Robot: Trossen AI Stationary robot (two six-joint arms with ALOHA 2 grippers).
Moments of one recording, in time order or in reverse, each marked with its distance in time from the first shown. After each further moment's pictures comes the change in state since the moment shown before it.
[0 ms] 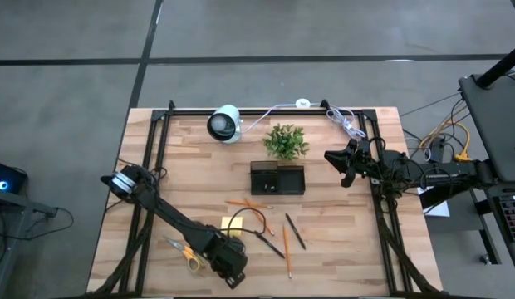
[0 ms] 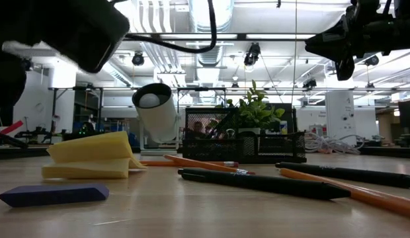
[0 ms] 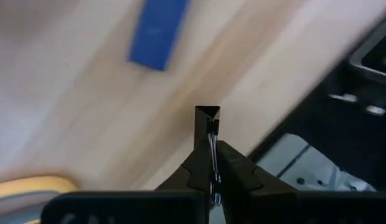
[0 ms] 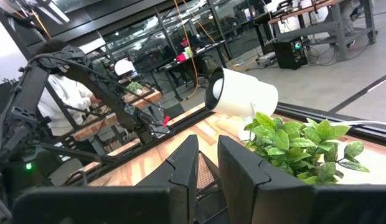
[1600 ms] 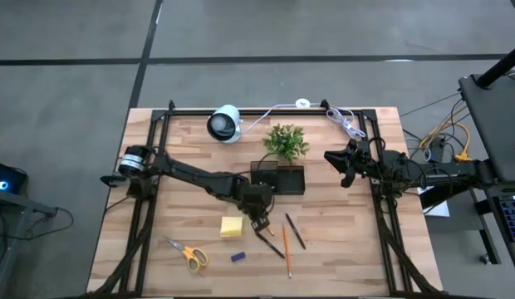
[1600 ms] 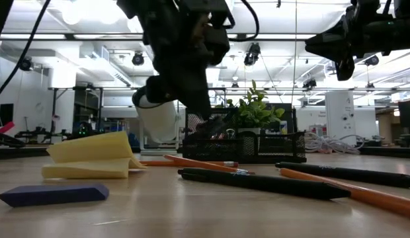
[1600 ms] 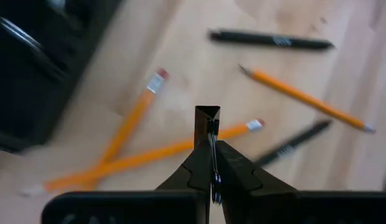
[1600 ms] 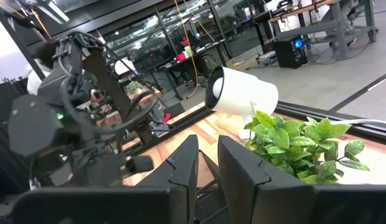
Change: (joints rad) left arm 0.436 -0.044 0.037 0.024 -0.206 0.738; right arm 0.000 0.000 0.000 -0.003 -0.002 0.004
